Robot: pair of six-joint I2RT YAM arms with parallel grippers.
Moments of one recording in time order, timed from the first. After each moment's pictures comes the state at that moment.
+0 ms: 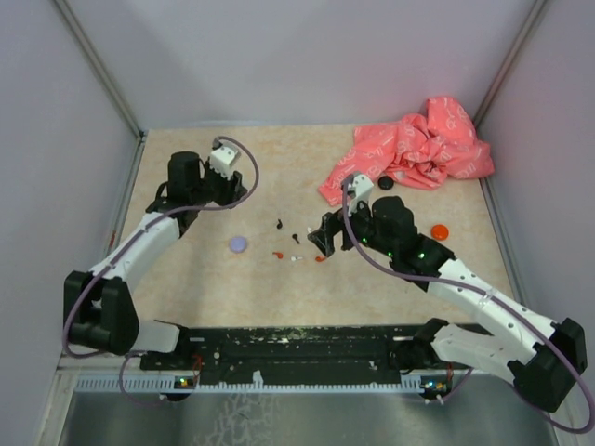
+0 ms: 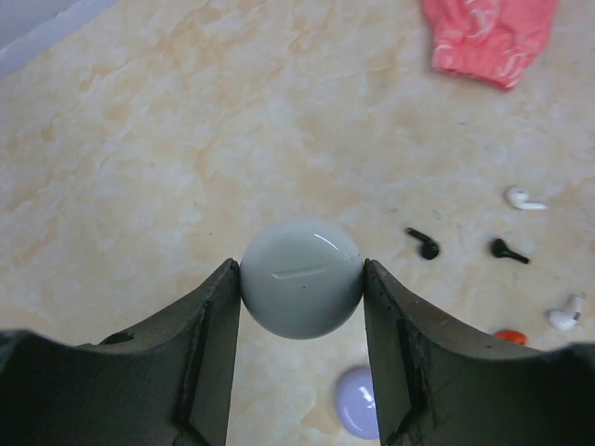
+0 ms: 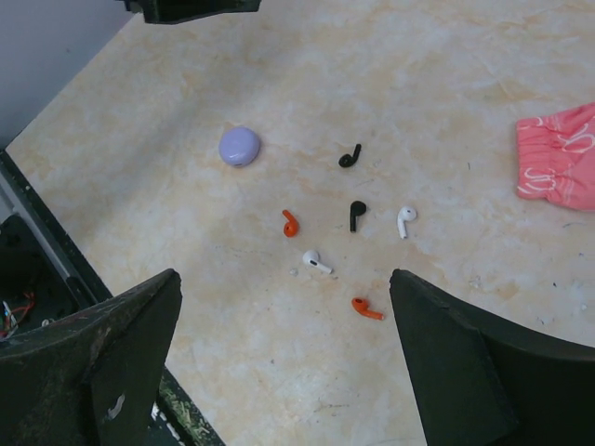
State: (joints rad) left arm -0.21 1.42 1.01 -0.08 0.33 0.27; right arm 0.72 0.97 0.80 -0.13 -0.15 0.21
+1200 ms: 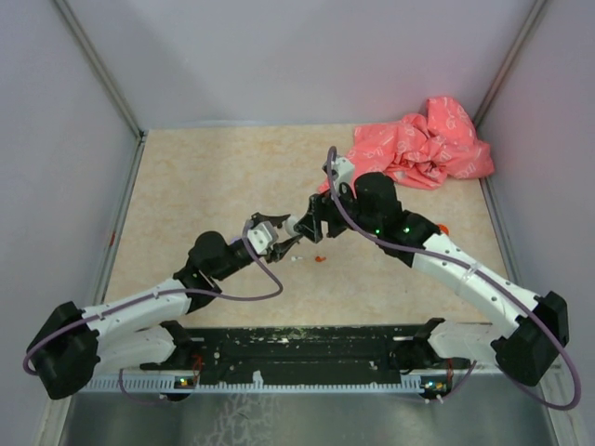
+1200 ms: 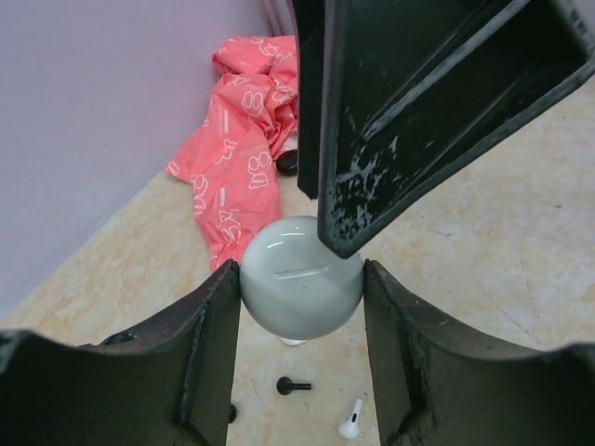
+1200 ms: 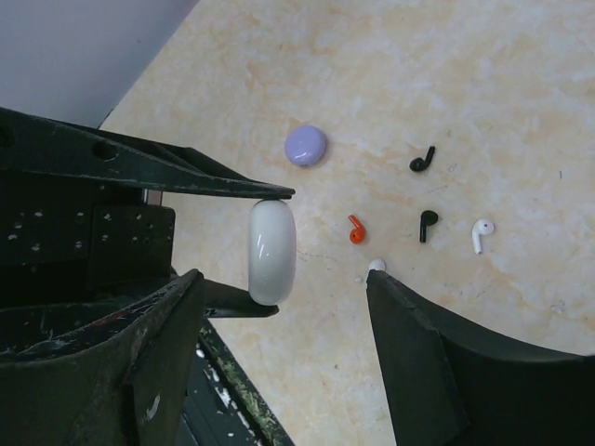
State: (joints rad) left arm -0.83 1.06 0.45 0.70 0.18 0.26; right arm 0.72 1.15 1.02 -0.25 -0.27 0.32
